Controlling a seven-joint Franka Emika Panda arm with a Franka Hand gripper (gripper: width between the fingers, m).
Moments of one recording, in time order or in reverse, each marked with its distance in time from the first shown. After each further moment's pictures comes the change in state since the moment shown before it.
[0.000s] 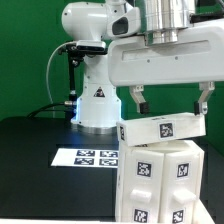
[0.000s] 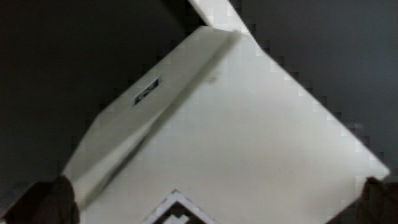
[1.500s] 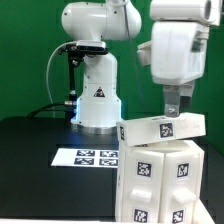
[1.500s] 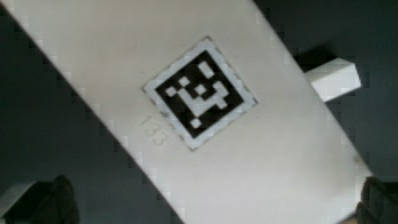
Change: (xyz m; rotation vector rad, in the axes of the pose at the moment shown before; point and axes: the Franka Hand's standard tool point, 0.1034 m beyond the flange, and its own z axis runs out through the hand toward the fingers) arm 0.006 -0.016 -0.004 -0.168 -0.176 -2.027
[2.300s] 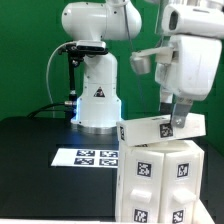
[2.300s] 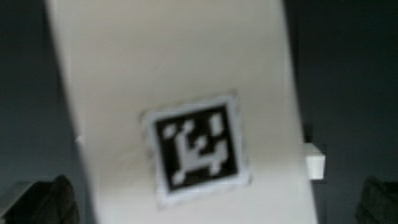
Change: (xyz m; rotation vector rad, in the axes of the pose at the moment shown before) arm -0.014 -0.009 0.021 0.015 -0.023 -0.110
